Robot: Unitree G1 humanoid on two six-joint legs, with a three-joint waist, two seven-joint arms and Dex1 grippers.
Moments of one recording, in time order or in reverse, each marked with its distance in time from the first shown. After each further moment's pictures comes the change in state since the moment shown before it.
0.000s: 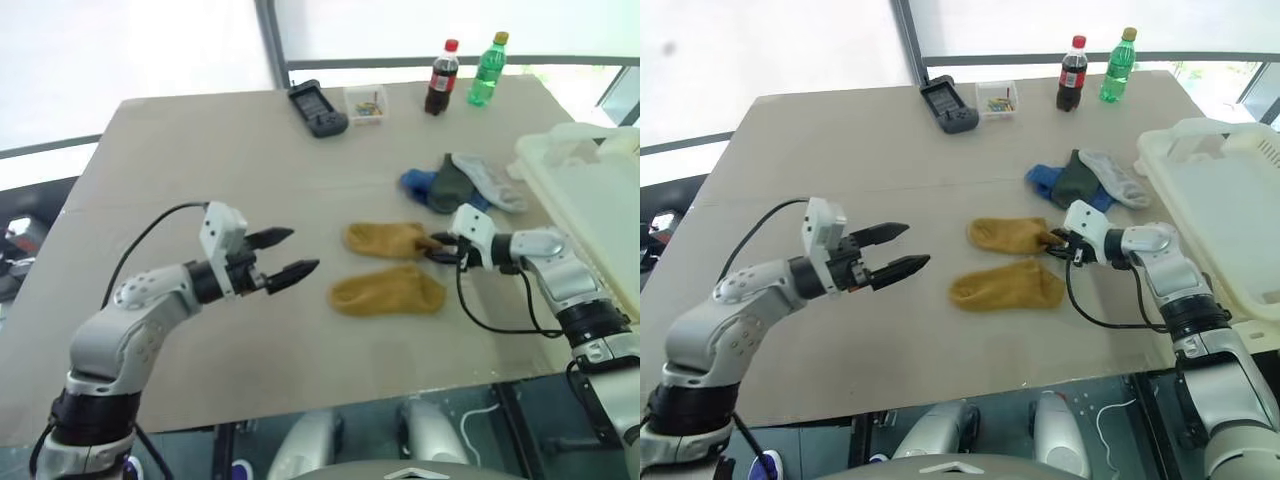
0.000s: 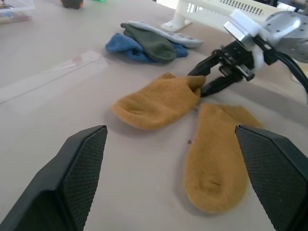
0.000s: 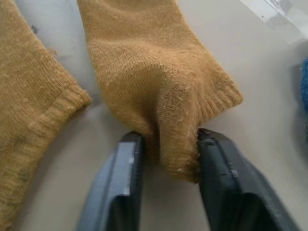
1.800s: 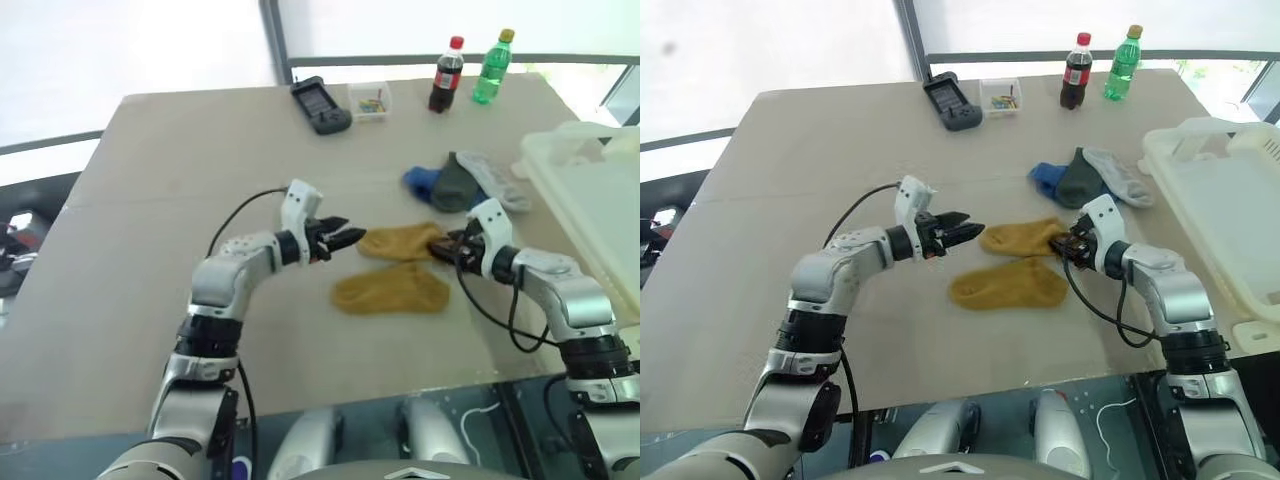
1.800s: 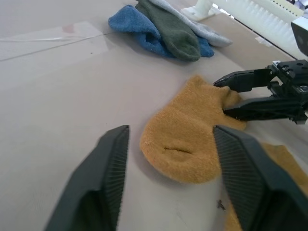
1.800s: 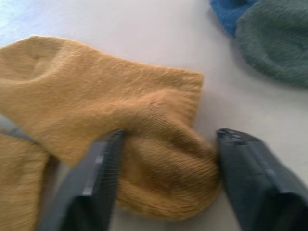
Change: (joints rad) left arm -0.355 -0.356 -0.106 0.357 0.258 0.177 0.067; right arm 0.179 0.109 -0.207 -0.412 0.208 0.653 -0.395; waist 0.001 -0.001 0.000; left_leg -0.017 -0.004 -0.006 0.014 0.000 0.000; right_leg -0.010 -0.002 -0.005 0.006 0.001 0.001
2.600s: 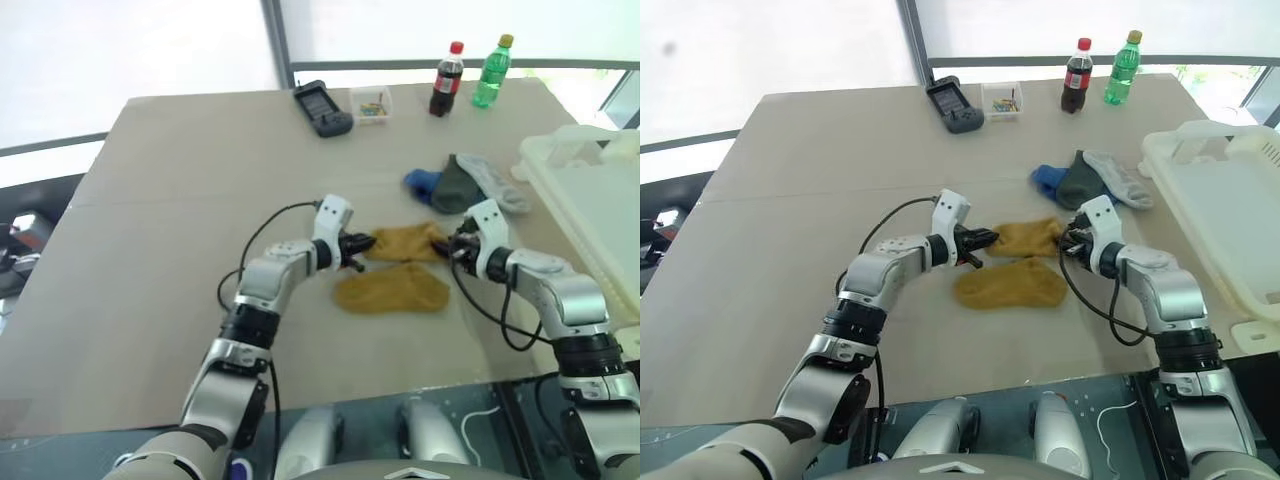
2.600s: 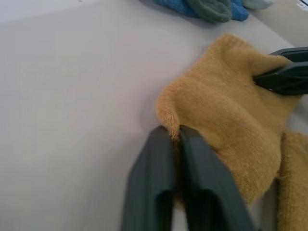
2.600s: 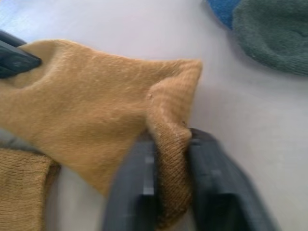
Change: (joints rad) left arm -0.076 -0.147 -0.124 0.256 0.133 -0.109 0.113; right arm -0.014 0.037 -0.002 -0.001 0.010 0.071 -0.073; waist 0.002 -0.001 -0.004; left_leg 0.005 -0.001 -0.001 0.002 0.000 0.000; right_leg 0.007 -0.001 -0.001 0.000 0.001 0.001
